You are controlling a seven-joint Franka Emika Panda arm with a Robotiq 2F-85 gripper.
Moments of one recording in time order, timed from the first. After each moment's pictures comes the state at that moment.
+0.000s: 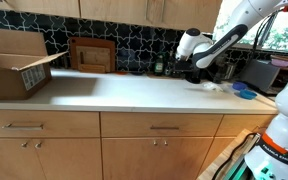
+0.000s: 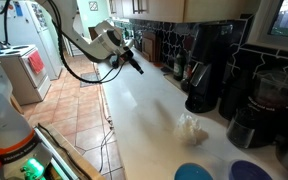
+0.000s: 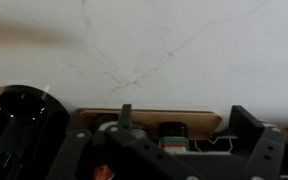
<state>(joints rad) -0.27 0.10 0.17 -2.24 -0.96 2.79 1.26</state>
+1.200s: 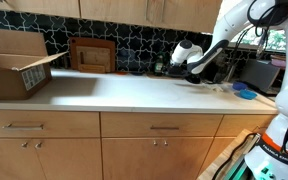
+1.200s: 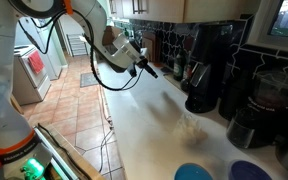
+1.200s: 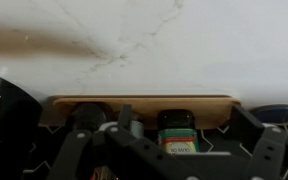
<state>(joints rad) -0.27 0.41 0.08 -1.94 -1.27 2.89 1.49</state>
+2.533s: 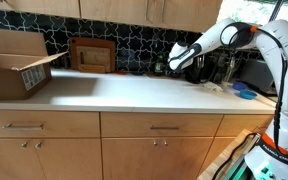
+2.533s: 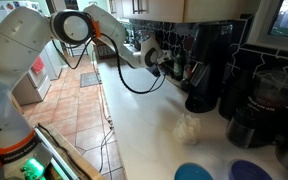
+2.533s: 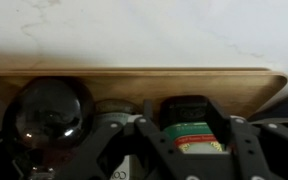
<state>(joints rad) -0.20 0.77 -0.05 -1.49 -0.30 2.89 0.53</state>
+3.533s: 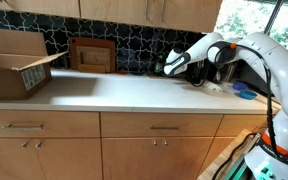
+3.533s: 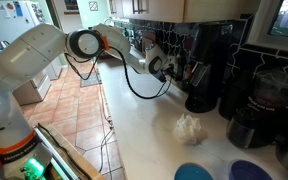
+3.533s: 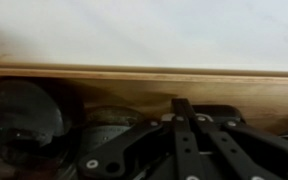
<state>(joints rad) -0.09 1.00 -0.21 -1.24 -0.08 2.90 0.39</state>
